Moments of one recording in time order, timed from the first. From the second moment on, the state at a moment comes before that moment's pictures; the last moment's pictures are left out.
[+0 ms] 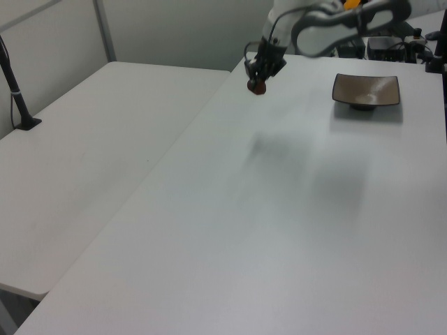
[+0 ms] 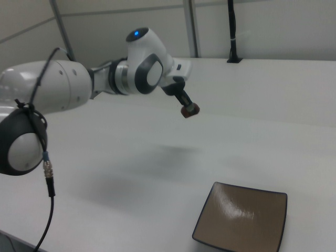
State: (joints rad) arm -0.03 0.48 0.03 -1.43 -0.14 2.36 0.66
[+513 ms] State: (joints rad) arm -0.12 0.29 0.05 -1.44 0.08 2.03 0.24
